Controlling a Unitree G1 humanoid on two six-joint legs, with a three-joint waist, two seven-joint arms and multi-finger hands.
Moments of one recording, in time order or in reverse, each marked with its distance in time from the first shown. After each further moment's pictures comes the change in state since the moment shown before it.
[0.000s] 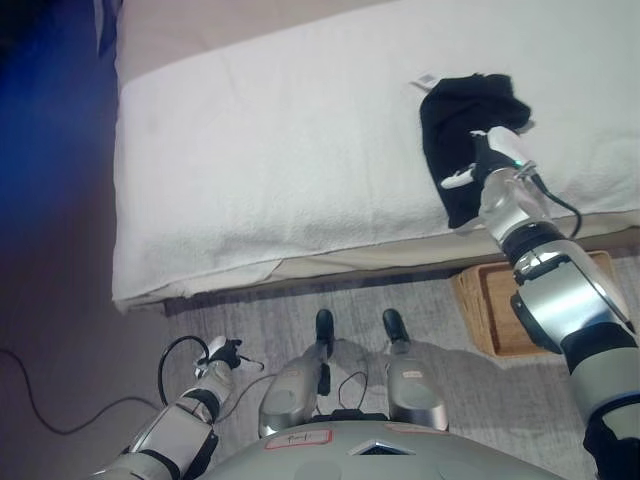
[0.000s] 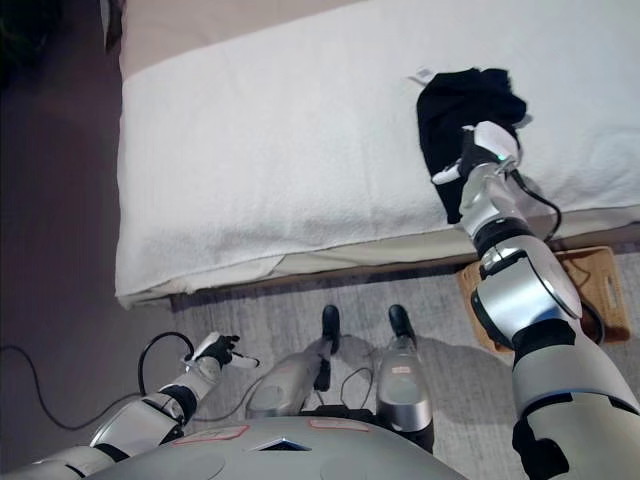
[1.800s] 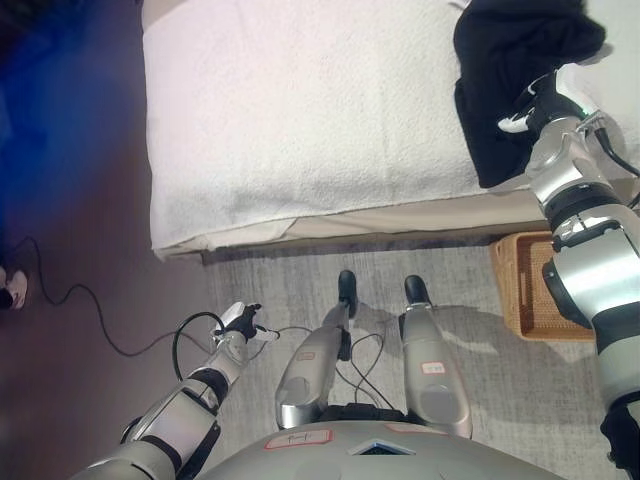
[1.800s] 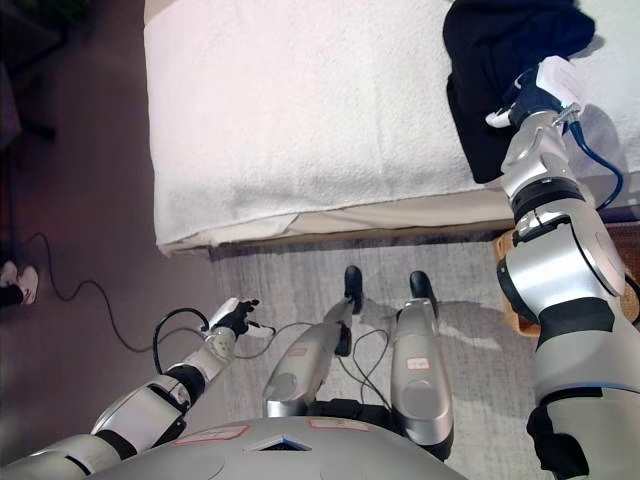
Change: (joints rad) left arm -0.065 -0.017 -0.095 -0.085 -0.001 -0.030 0.025; right arm -0.129 -0.101 -0.024 0.019 0.036 -0.019 -0.054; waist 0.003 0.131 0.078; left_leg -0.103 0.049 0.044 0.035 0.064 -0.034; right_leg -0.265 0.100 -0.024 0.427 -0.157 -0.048
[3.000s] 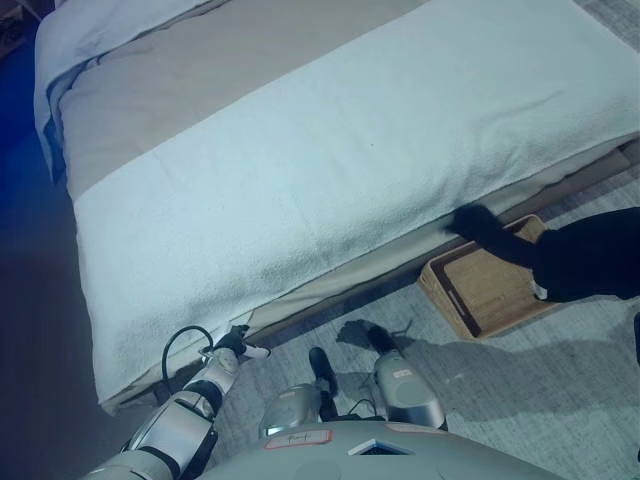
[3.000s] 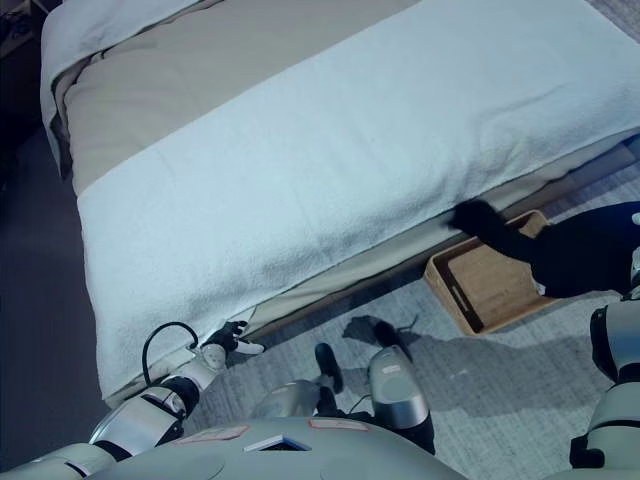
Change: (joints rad) left arm 0.043 0.001 0.101 0.015 0.001 0.044 -0.044; right arm 0.307 -0.375 -0.282 0.105 0.068 0.039 0.069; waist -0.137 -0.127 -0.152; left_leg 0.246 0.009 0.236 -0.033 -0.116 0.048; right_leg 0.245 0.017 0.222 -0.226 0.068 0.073
